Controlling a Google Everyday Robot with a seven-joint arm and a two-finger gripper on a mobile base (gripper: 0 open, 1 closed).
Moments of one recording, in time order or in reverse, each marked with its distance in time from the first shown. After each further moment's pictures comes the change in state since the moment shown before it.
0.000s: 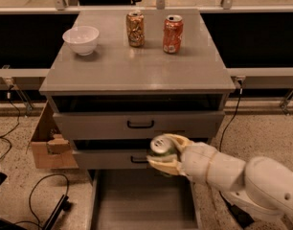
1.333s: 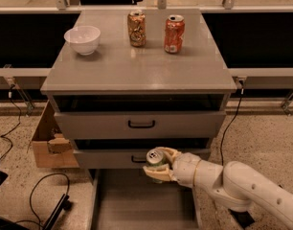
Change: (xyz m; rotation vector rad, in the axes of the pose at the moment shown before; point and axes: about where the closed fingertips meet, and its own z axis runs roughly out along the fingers) arm 0.106 -0.004 0.052 -0.095 -0.038 0.063
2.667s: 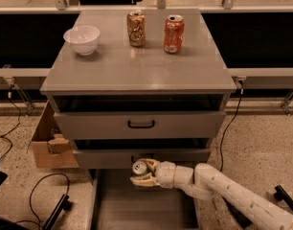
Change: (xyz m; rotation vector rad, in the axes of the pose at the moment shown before) arm 0.133 0.005 0.111 -0.239 -0.160 -0.003
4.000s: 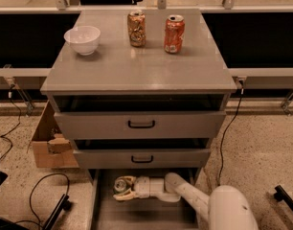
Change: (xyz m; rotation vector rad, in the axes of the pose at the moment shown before) arm 0.180 0.027 0.124 -0.247 -0.118 0.011
